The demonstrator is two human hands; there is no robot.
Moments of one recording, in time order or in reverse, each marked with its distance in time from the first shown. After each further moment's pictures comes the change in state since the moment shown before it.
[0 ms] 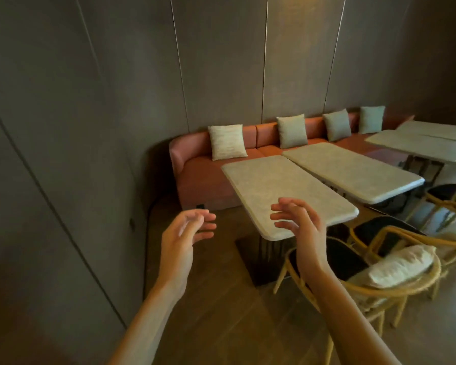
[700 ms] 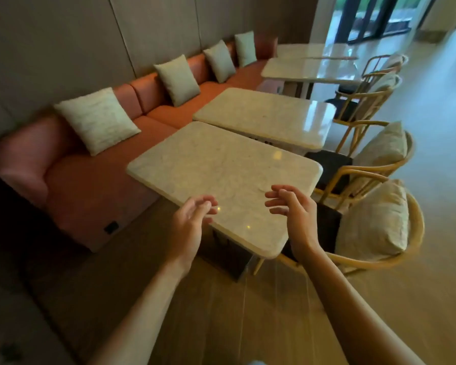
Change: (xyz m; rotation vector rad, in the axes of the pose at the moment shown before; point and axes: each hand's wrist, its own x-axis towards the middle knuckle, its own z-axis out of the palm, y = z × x) left_hand 0.473 -0.269 0.054 0.052 -0.664 -0.310; right_hand 0.331 0.227 0.123 -0.316 0.629 0.078
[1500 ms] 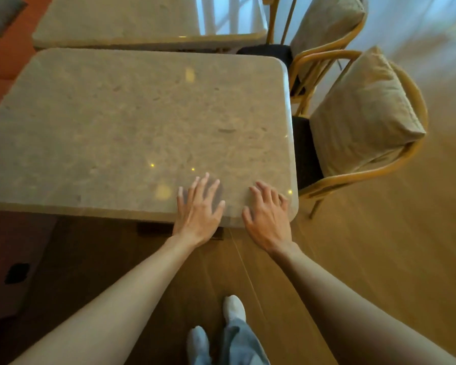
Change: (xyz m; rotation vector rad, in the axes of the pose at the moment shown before) left_hand 0.226 -0.297 0.048 1.164 -0.854 0.309; right_hand 0.068 0.320 0.078 -1.242 0.101 0.189
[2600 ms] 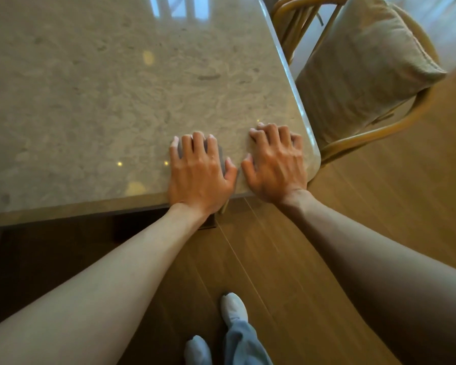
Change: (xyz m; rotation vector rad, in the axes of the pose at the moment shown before) left_hand 0.061 0.007 0.041 0.358 0.335 0.160; right_hand 0.065 0.024 0.032 -0.264 0.285 -0.037
